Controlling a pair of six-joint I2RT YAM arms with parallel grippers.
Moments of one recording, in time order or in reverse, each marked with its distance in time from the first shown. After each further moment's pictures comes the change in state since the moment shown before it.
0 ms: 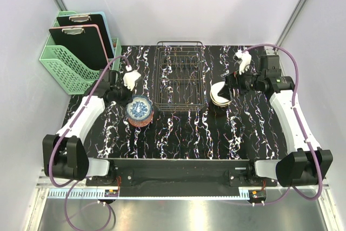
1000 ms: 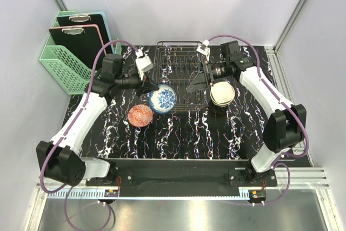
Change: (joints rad) left arm -0.169 -0.061 0.216 0.080 0.488 -0.127; right arm 0.258 0.401 0.272 0.106 -0.604 0.377
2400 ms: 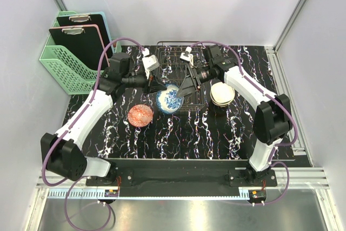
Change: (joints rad) left arm -0.063 0.076 0.000 0.132 0.062 -0.084; right arm 0.133 0.138 0.044 0.051 -0.094 0.071
